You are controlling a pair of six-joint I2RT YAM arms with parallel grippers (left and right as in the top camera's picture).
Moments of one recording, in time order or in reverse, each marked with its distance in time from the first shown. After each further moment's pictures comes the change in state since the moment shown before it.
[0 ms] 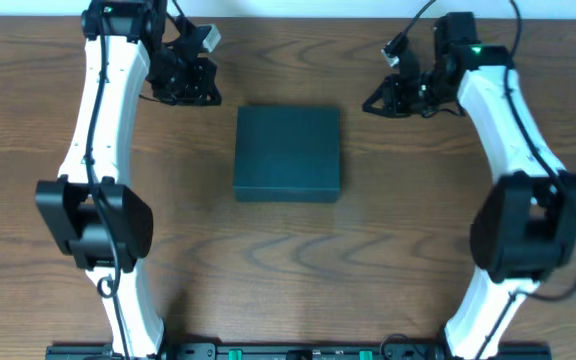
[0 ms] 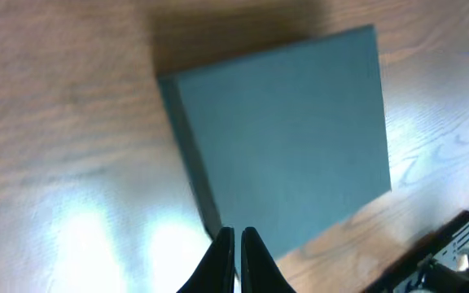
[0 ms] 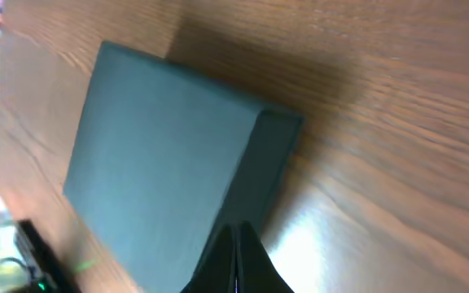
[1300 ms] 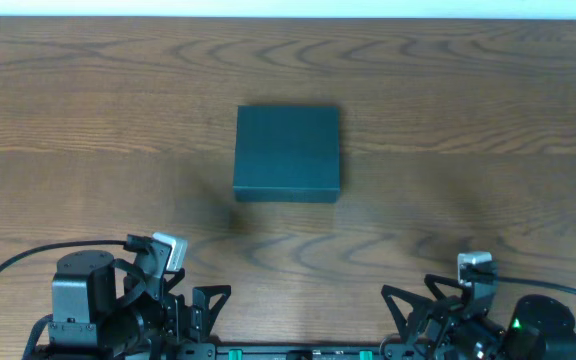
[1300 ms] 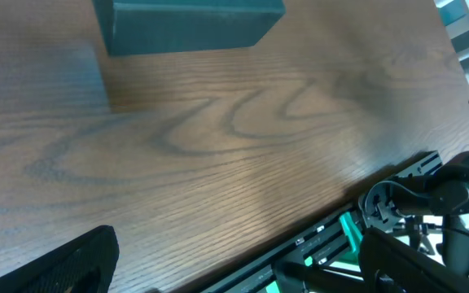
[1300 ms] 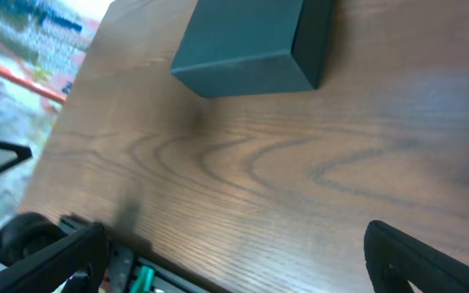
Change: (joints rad) left arm -0.006 -1.589 -1.295 0.166 0.106 -0.181; right arm 0.010 -1.794 -1.040 -0.142 0.096 0.492
